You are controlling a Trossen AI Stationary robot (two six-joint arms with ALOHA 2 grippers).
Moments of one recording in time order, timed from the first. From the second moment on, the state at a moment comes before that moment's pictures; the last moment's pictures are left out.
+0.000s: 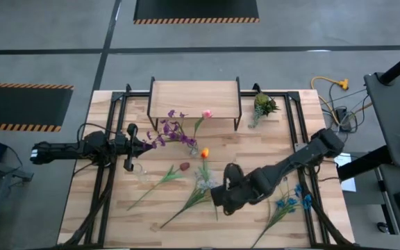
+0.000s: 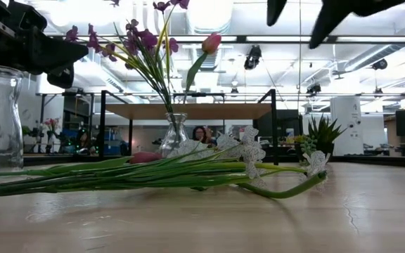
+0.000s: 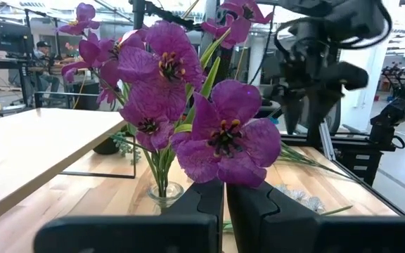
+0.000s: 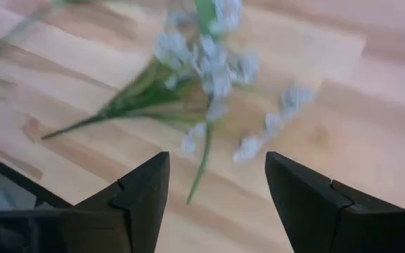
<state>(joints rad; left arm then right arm) 0.01 0.05 0.02 0.09 0.00 -0.06 0.51 1.86 1.64 -1.06 0.25 1.77</state>
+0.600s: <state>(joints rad) 0.01 0.05 0.02 0.11 0.00 -0.06 0.69 2.16 1.92 -1.56 -0.34 2.35</state>
